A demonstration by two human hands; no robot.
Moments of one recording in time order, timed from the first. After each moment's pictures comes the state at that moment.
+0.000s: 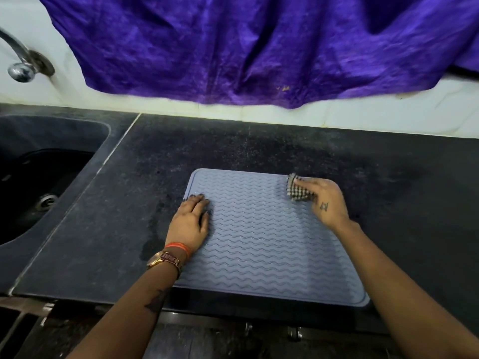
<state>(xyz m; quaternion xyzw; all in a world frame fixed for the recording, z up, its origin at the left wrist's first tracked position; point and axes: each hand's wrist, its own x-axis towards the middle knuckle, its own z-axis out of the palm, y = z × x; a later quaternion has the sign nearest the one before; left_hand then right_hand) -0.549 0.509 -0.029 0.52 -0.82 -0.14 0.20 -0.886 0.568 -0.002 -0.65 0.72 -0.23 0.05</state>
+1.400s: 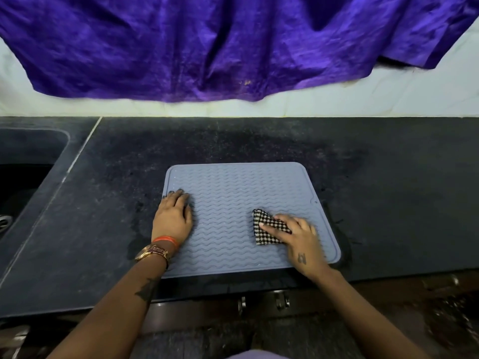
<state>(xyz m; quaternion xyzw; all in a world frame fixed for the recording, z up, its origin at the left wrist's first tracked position) -0.550 0.510 -0.031 0.51 -0.82 -0.14 0.22 -0.794 0.703 -0.021 -0.65 0.75 -0.13 0.04</state>
